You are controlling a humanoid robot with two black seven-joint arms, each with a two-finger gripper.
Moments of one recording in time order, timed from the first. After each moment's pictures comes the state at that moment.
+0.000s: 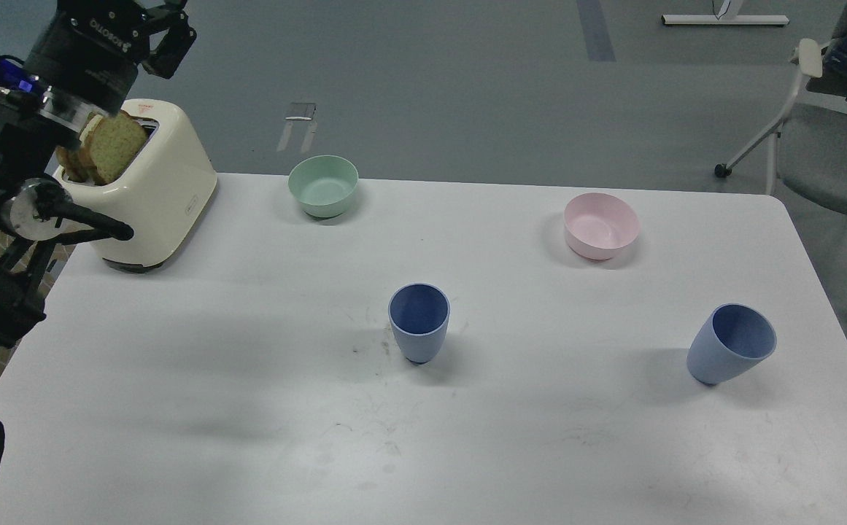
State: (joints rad) left arm -0.60 0.52 -1.28 -1.06 0.60 -0.42 -0.43; right arm 0.14 -0.74 1.80 1.49 -1.34 0.49 0.05
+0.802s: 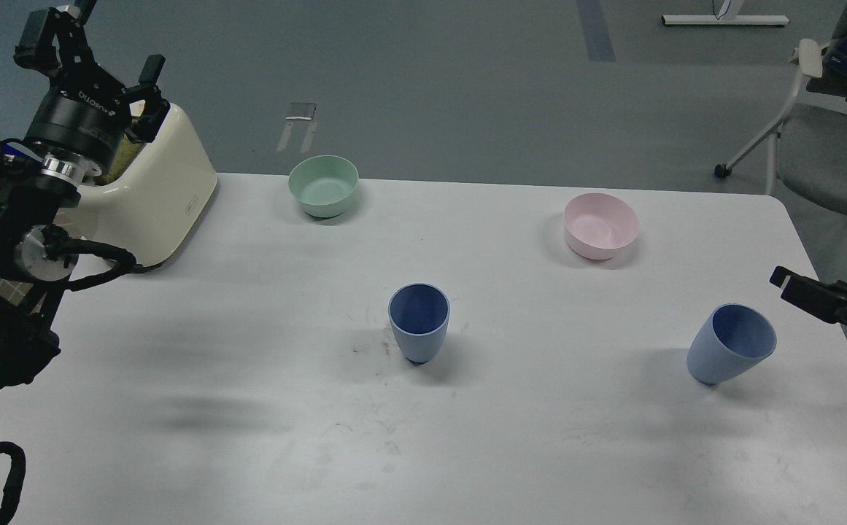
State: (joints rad) left arm -0.55 0.45 -1.30 -0.92 0.54 -0.36 -0.36; right arm -0.07 -0.75 1.50 1.55 -1.84 0.49 0.05
